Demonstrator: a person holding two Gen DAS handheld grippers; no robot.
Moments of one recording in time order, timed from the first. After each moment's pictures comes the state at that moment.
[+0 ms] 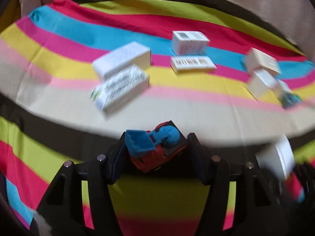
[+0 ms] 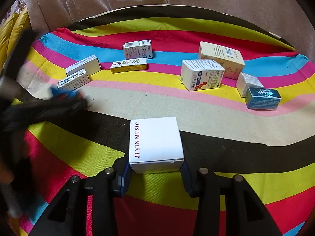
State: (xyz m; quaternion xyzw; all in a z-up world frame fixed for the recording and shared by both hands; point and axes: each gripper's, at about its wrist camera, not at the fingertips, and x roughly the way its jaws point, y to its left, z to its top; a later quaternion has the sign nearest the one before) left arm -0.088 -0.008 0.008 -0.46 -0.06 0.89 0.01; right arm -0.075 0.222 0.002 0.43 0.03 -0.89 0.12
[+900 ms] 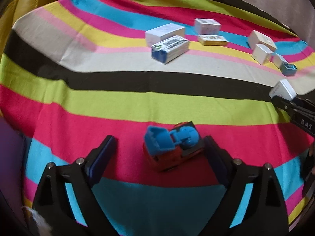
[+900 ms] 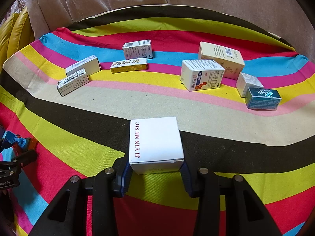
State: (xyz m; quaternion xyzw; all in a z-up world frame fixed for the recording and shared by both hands) left arm -0.012 -0.056 0.000 -0.46 -0.03 0.88 -0.04; right arm -0.075 0.222 0.002 0.43 0.03 -0.90 0.11
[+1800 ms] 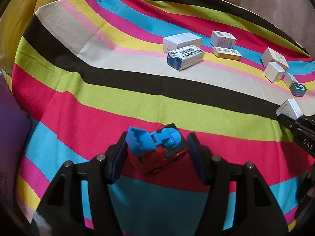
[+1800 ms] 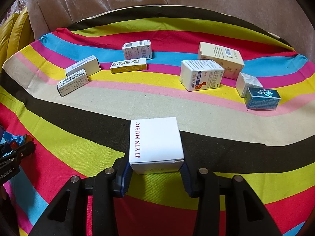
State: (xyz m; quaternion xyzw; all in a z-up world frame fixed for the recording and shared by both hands) left arm -0.003 -0.055 0.001 -0.43 -0.06 0.89 -0.10; right arm -0.076 0.221 0.002 0.43 0.04 -0.90 0.11
